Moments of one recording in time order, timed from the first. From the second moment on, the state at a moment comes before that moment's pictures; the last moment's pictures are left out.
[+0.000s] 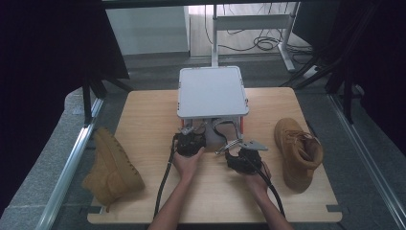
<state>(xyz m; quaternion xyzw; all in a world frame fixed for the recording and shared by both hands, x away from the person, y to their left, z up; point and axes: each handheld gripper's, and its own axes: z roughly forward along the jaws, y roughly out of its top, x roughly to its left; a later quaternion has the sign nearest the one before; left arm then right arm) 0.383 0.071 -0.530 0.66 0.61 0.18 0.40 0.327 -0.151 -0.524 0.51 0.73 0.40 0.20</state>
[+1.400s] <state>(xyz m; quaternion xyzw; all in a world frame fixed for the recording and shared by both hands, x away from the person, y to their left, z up) 0.384 0.072 -0.530 0.66 0.61 0.18 0.40 0.384 -0.126 -0.525 0.57 0.67 0.43 0.20</state>
